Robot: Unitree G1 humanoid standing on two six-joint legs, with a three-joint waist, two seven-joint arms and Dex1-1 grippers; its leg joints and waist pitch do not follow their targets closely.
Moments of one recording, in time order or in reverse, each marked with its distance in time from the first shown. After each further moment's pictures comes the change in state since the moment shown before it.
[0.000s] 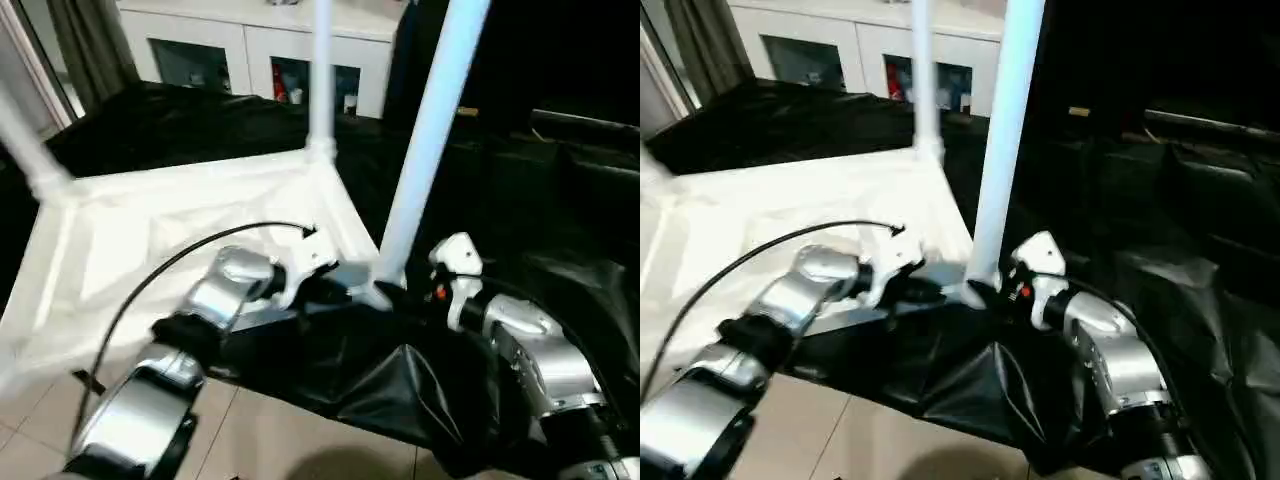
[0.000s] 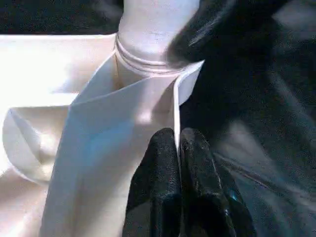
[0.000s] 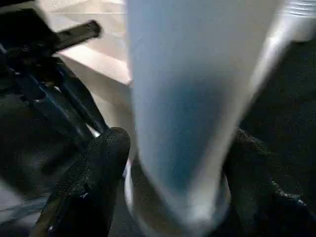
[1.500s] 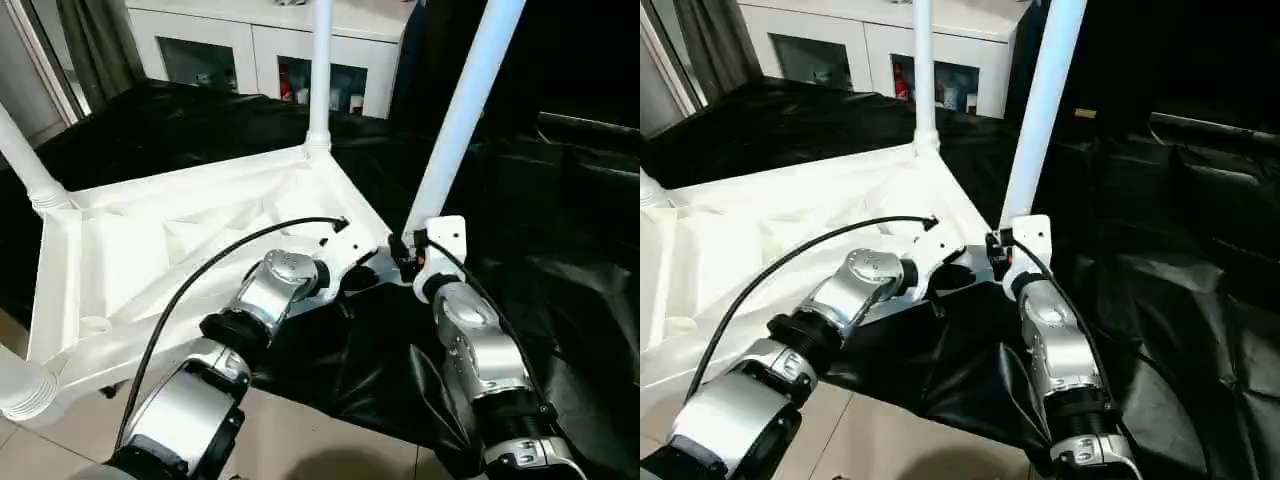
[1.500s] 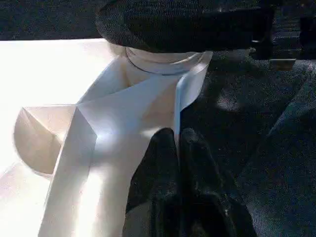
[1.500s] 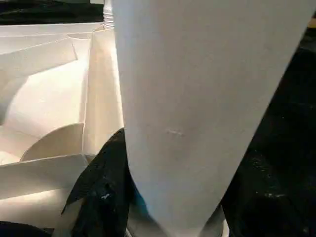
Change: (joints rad) left arm -0.102 -0.184 0.034 0.150 0.061 0.068 0.421; right arm -0.097 0.296 -0.133 0.149 -0.138 -0.057 -0.666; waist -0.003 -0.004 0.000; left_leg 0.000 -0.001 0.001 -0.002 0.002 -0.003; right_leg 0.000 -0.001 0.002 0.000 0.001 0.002
